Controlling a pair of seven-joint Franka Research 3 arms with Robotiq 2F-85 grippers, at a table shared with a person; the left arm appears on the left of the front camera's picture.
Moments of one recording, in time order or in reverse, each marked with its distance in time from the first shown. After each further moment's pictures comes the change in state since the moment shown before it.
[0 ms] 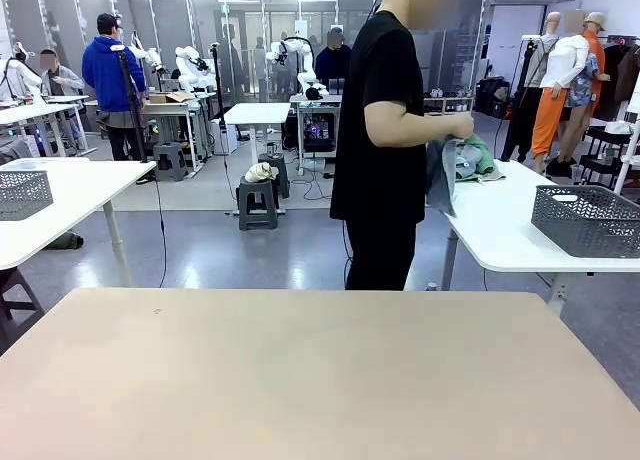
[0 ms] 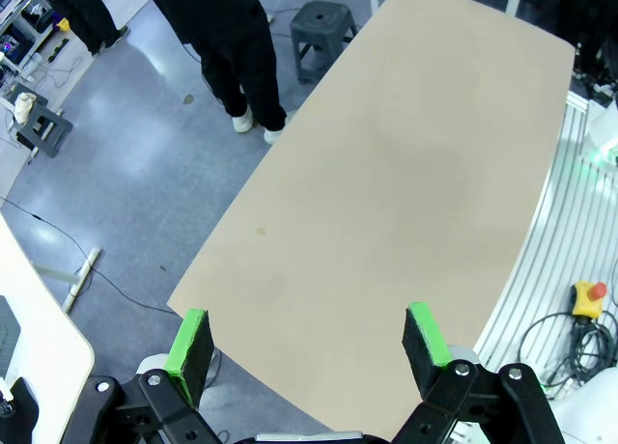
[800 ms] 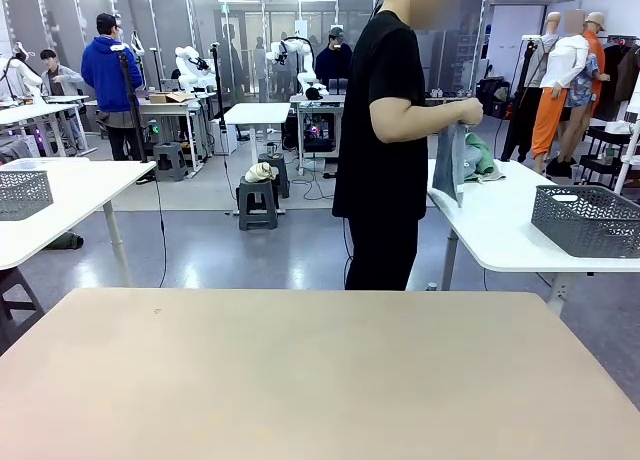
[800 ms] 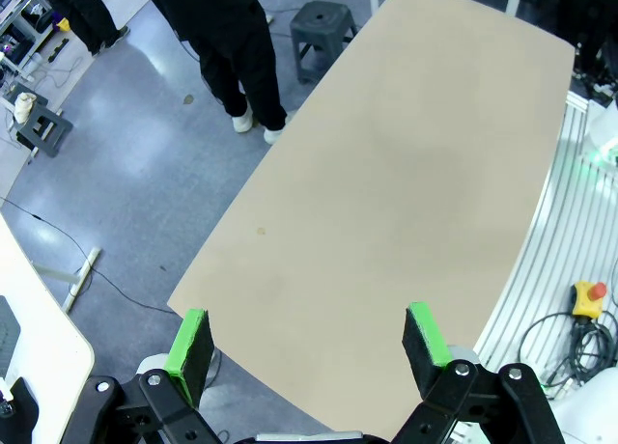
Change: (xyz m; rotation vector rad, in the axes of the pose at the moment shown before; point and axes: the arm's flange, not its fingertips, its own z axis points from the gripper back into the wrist) left arm 0.000 0.000 0.000 0.000 0.000 0.000; right arm 0.000 0.000 0.000 0.000 0.000 0.000
